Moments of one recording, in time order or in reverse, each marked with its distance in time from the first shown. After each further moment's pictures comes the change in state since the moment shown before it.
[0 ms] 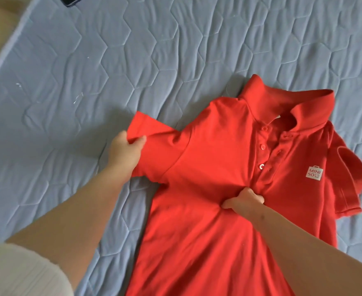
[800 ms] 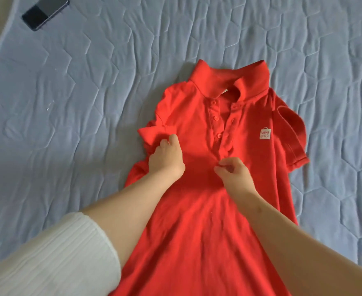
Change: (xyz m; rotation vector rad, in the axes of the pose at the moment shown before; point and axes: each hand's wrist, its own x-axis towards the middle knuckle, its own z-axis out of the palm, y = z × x) left_hand -0.125 0.044 0.095 0.801 -0.257 0.435; right_hand -0.042 0.065 -0.017 0.727 0.231 -0.486
